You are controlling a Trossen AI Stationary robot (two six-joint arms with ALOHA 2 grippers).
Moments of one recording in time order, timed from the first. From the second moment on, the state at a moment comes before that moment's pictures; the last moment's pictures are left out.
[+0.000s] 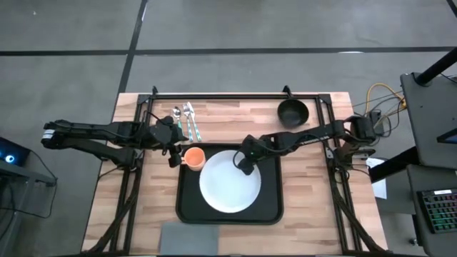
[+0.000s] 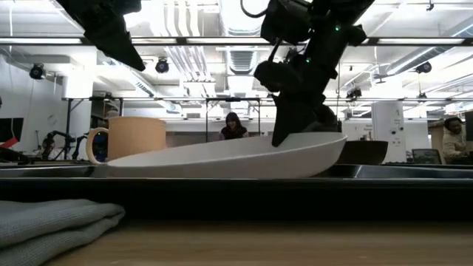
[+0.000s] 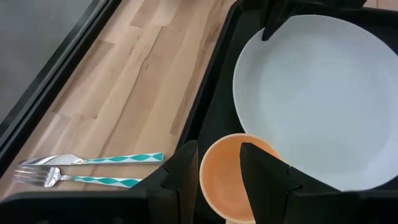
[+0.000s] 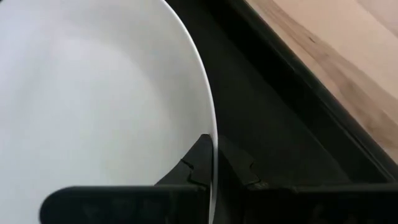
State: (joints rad) left arm -0.03 0.90 0.85 -0.70 -0.29 -0.19; right arm 0.00 1.74 1.08 -0.42 0.13 0.70
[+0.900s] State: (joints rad) left arm -0.03 0.90 0.85 -0.73 -0.29 -0.21; right arm -0.03 1.56 1.08 -0.60 0.55 0.72
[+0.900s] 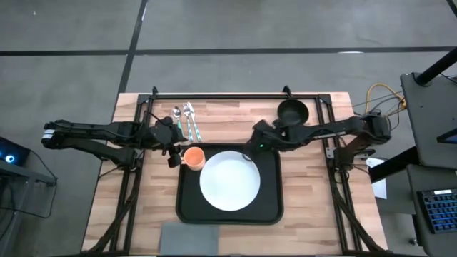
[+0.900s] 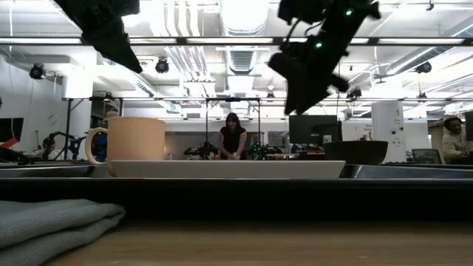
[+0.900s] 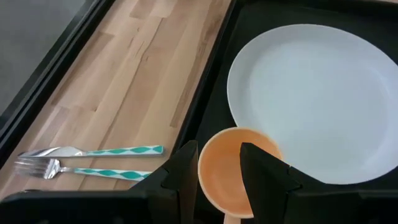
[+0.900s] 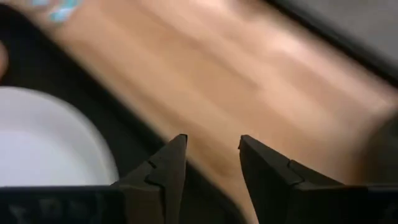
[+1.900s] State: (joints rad) left arm -0.03 0.90 0.84 -0.73 -0.28 -0.22; right arm -0.49 1.46 0.89 -0.60 0.29 0.70
